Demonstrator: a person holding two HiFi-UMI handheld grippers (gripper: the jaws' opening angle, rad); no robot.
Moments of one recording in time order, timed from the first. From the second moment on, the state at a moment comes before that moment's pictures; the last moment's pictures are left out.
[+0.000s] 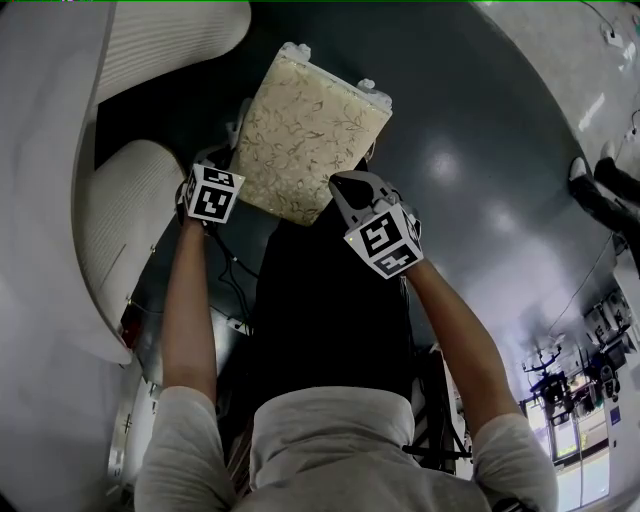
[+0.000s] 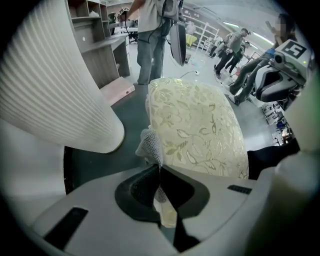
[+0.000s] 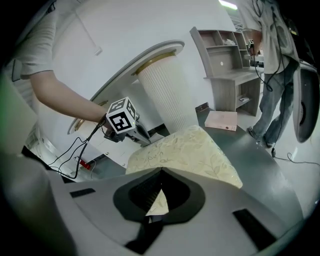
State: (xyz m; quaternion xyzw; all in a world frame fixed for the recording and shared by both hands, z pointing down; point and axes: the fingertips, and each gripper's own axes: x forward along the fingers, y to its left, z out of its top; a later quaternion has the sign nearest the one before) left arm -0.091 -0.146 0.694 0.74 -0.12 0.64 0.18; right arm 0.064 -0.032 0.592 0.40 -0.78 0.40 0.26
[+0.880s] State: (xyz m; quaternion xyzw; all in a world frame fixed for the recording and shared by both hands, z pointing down) left arm 0.006 -0.211 0.690 0.73 -0.07 0.68 0.09; right arm 0.166 -0.073 0.591 0.42 -0.77 0.41 0.25
